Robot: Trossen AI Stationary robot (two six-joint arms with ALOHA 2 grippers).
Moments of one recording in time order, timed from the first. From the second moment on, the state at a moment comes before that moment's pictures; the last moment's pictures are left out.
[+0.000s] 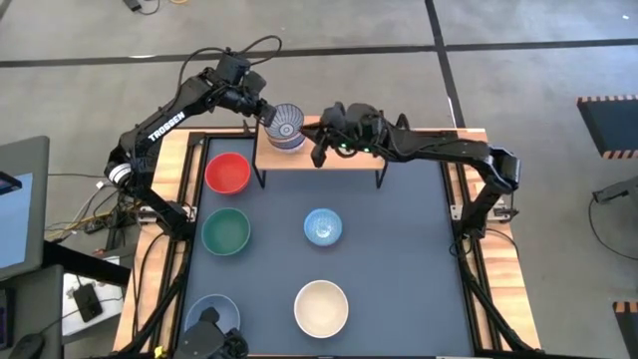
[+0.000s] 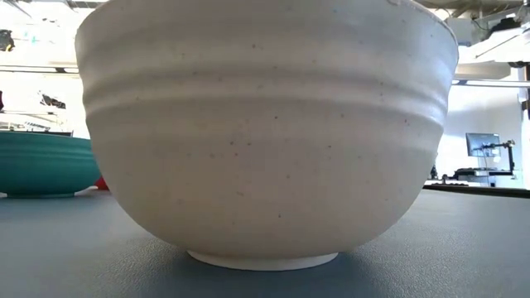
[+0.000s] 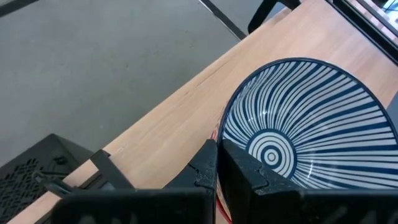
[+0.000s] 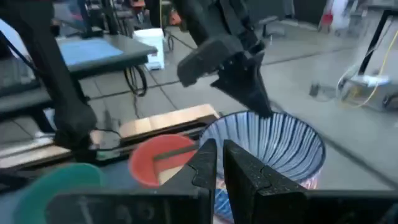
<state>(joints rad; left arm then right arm) 0.89 1.56 1.56 -0.78 0.20 -0.10 -0.34 1.71 1.43 0.12 0.03 0.03</state>
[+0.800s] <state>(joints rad) 0.89 1.39 1.56 -0.71 0.15 -0.09 -0.27 1.69 1.42 -0.41 -0.02 0.24</state>
